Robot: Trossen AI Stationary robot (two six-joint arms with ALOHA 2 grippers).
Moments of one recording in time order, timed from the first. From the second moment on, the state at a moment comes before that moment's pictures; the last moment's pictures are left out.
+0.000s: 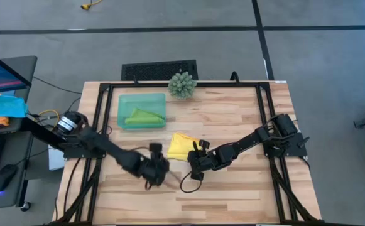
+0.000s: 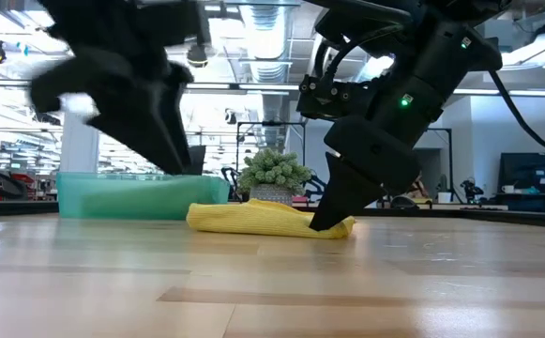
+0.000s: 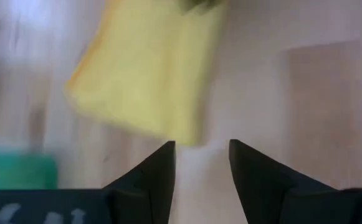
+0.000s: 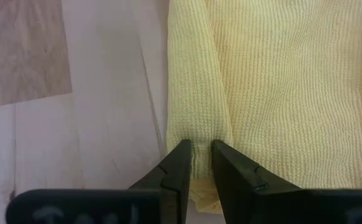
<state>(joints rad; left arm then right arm) -0.45 1.71 1.05 -0.54 -0.53 -0.29 0.35 1.96 1.05 -0.21 0.37 0.41</state>
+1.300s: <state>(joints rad) -0.26 1.89 1.04 -0.34 -0.43 -0.05 0.35 1.96 1.05 -0.20 0.35 0.41</state>
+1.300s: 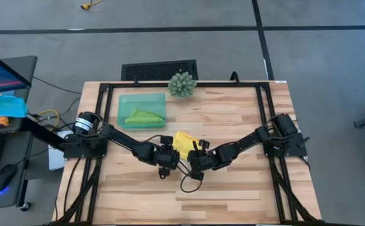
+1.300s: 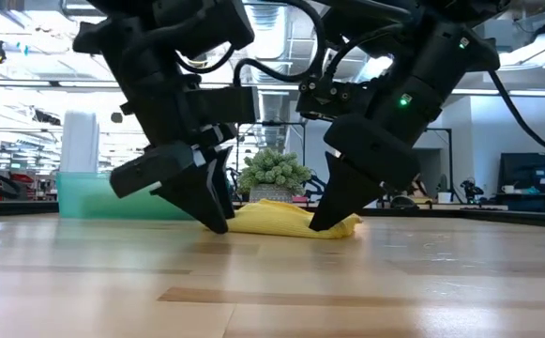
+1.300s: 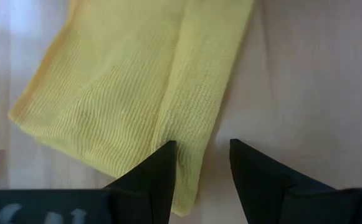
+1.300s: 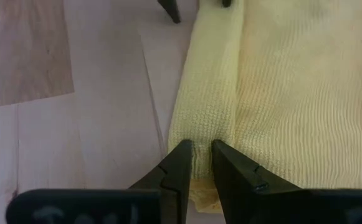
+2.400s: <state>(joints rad) -0.24 1.90 1.05 -0.36 -0.45 0.23 0.37 1.96 1.05 -0.20 0.34 0.37</state>
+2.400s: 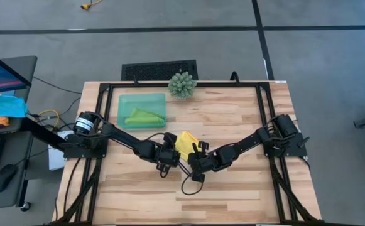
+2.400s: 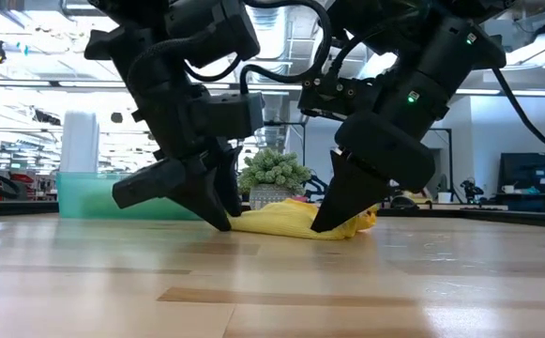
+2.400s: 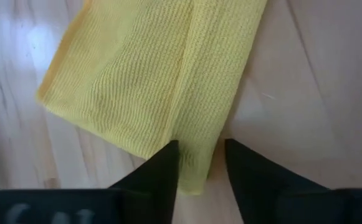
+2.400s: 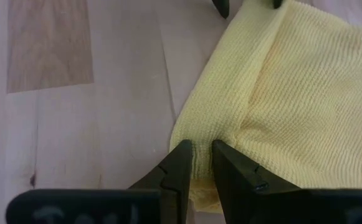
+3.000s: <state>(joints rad) -0.18 1.90 1.05 -0.34 -0.33 0.25 0.39 1.96 1.05 -0.20 0.33 0.36</state>
